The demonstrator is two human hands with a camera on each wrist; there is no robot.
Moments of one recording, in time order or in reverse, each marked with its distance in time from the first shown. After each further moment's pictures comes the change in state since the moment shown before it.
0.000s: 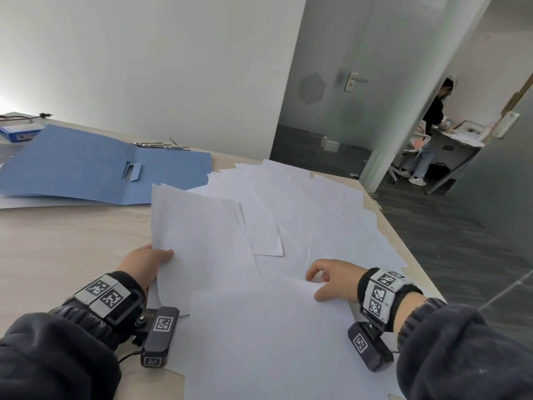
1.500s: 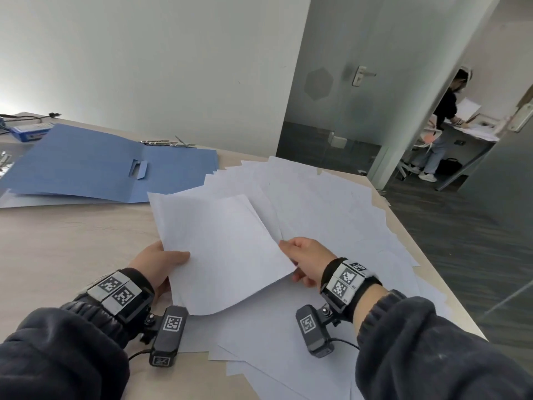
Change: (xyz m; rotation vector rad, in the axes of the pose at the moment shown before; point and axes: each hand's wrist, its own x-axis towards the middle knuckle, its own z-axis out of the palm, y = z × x) left_hand 0.001 -0.009 0.002 -0.045 -0.099 -0.034; right_hand 0.033 -0.062 0.025 0.670 0.154 0.015
